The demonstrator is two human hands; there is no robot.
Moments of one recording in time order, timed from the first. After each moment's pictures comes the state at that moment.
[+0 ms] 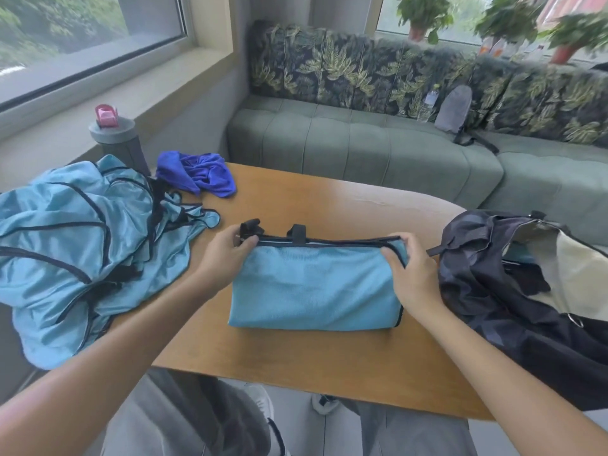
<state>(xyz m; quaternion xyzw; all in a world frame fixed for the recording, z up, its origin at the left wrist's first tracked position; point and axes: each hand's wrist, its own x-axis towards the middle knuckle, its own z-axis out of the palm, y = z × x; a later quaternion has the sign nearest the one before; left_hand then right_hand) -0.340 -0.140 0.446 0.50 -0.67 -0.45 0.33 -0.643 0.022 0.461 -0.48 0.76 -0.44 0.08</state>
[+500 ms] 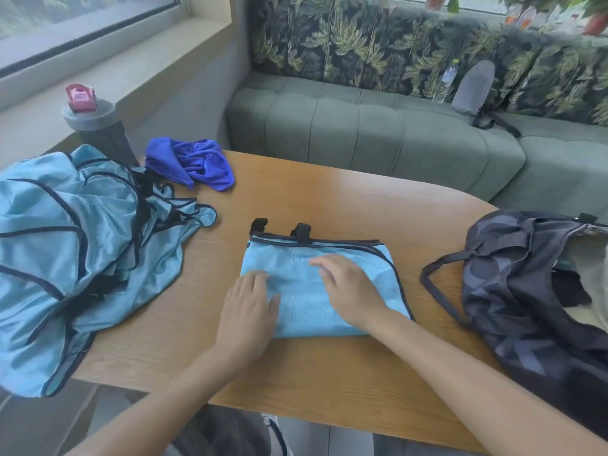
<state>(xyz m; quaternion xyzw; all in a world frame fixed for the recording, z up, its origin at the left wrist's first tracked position) -0.361 -0.085 0.361 0.51 -0.82 -0.11 0.22 -0.579 -0.050 0.406 -0.67 0.67 -0.26 0.19</state>
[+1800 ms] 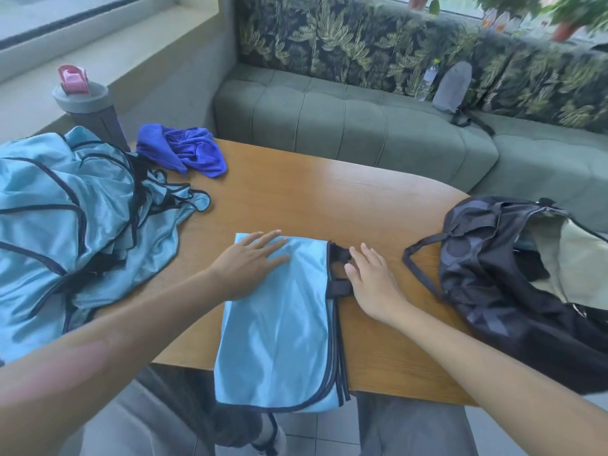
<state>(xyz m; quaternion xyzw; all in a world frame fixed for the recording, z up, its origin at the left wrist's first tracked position) -0.356 -0.143 0.398 0.21 -0.97 0.12 -0.09 -0.612 0.005 0.407 -0.56 0.80 -0.09 0.19</state>
